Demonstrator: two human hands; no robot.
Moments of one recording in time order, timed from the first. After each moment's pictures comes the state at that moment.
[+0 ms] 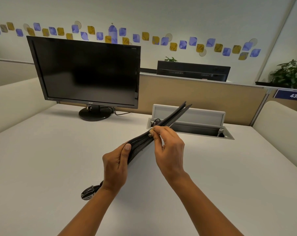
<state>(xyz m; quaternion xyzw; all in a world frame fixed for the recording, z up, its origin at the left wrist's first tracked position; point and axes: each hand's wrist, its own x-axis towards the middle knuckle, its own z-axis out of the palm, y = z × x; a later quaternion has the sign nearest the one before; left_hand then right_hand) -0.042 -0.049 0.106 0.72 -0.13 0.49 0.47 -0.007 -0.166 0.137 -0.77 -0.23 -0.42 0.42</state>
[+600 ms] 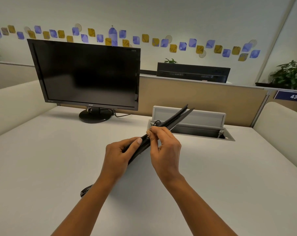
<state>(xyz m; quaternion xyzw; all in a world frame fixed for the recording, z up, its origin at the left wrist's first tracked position) -0.031 -0.039 0.124 0.77 -0.07 0.29 0.56 -0.008 -0.156 0.141 -0.76 -0.22 -0.42 0.45</state>
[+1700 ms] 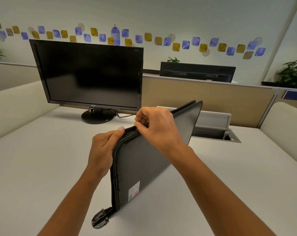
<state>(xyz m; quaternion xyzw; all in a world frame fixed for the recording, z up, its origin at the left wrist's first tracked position) -0.030 -0.011 0.153 0.72 -0.03 0.27 0.64 0.008 -0.141 0.214 -0.86 -0.33 -0.24 0.32</state>
